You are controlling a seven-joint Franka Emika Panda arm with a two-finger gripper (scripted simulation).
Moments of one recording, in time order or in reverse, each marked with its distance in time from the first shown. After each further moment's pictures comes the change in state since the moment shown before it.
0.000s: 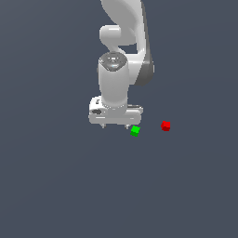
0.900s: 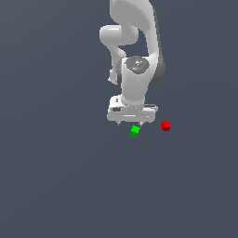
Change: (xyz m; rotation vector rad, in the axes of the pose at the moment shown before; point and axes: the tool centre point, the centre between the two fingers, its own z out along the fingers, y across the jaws) arm -0.033 -0.066 0.024 0.000 -0.003 0.035
